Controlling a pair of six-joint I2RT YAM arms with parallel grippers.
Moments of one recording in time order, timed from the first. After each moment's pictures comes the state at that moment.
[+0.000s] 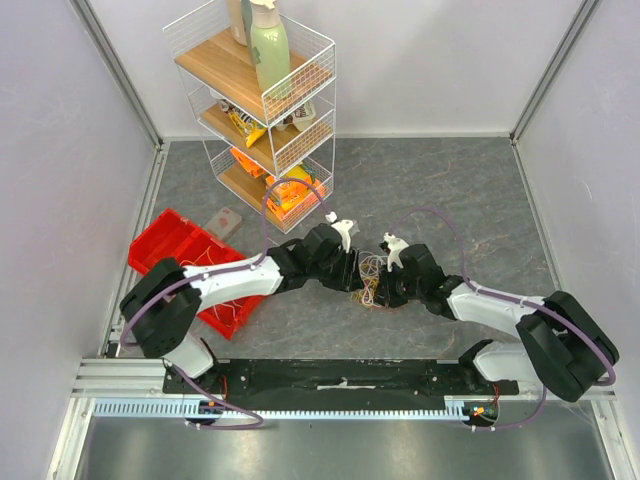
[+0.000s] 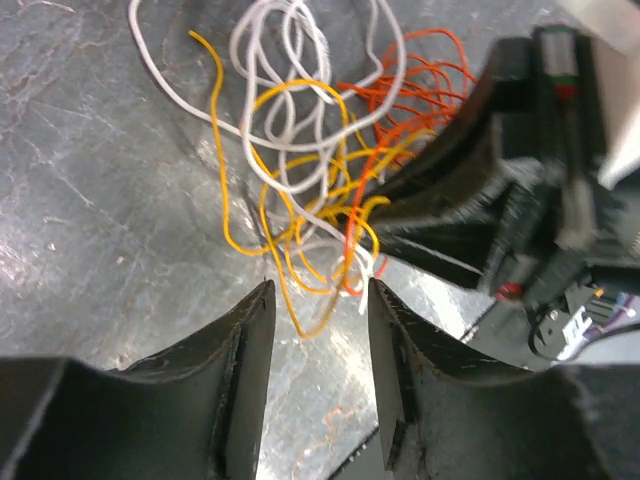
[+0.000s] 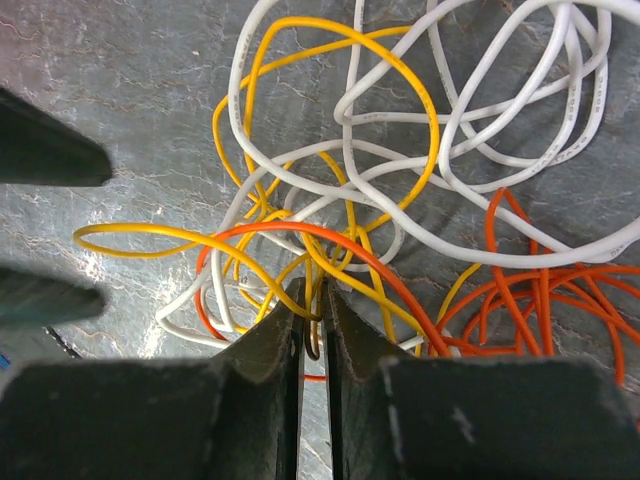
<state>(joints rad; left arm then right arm) -0.91 1.55 0.90 -0.07 0.16 -0.58 0.61 1.29 0.42 0.07 -0.27 0.38</state>
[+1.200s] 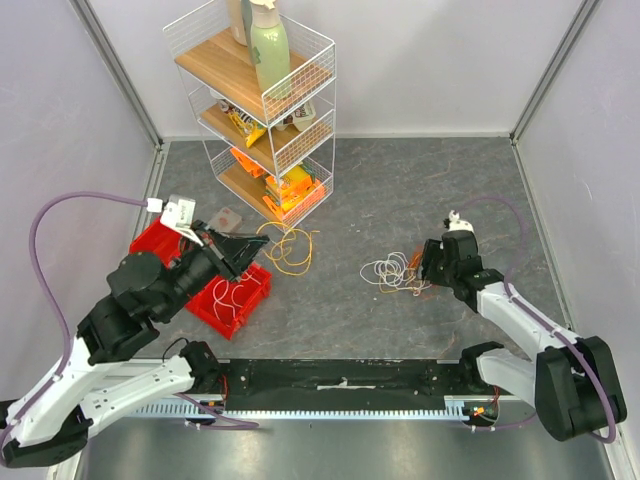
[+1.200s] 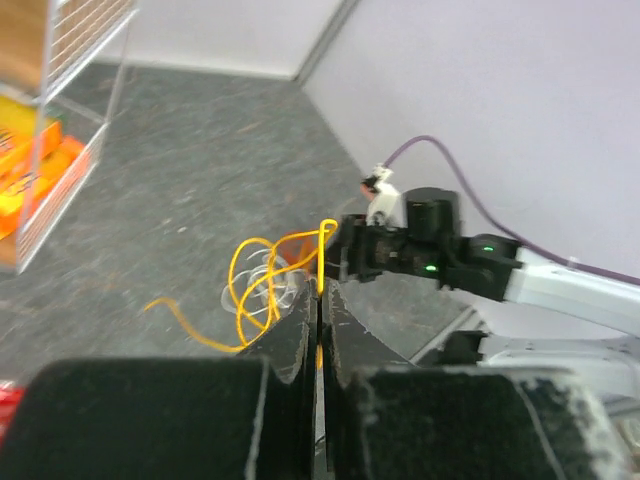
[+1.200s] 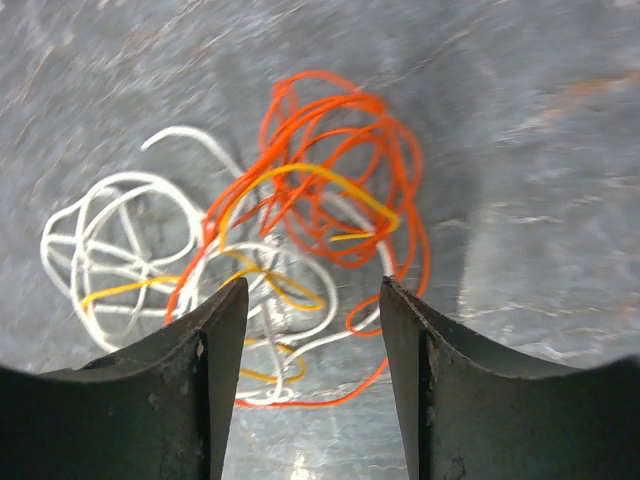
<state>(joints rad) -0.91 0.57 1.04 -0.44 -0.18 -0.57 0.26 1.07 0.46 -0.21 0.13 0.45</state>
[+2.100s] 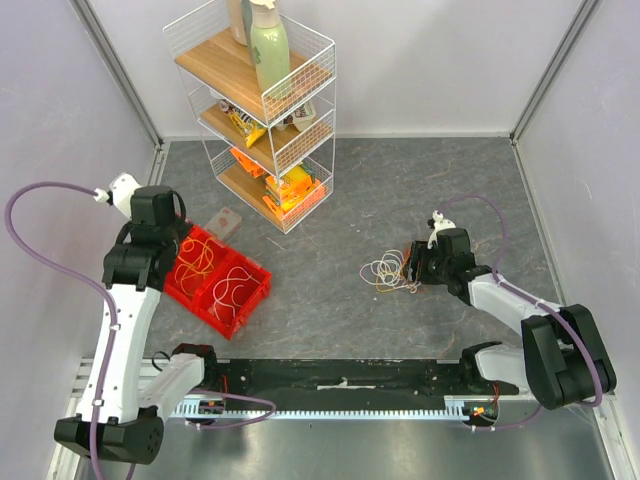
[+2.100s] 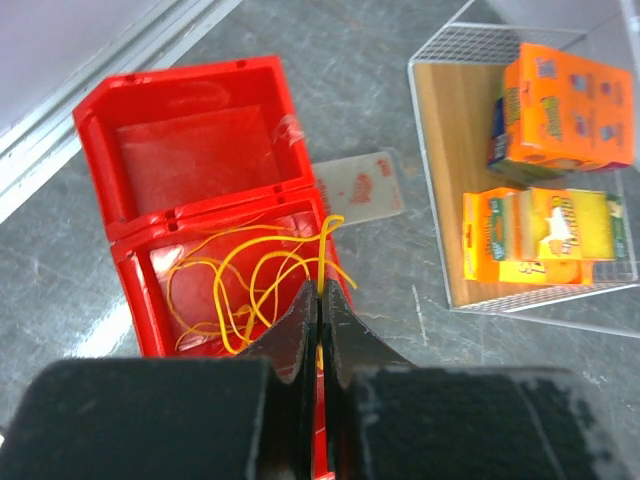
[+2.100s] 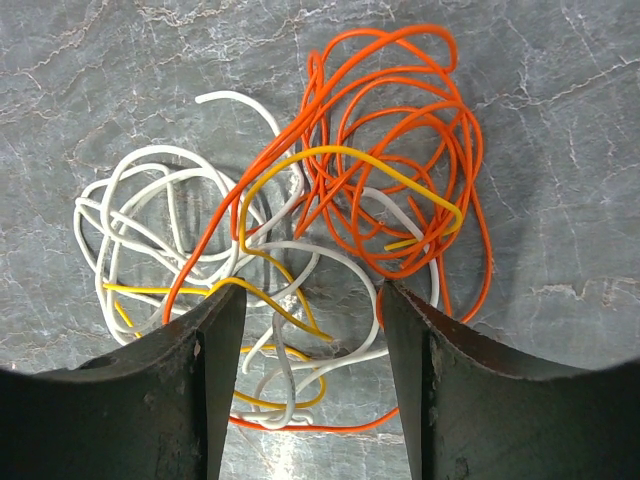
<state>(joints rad) -0.09 0.93 1.18 -0.86 -0.47 -0.67 0.26 1.24 0.45 -0.03 -0.13 0.34</state>
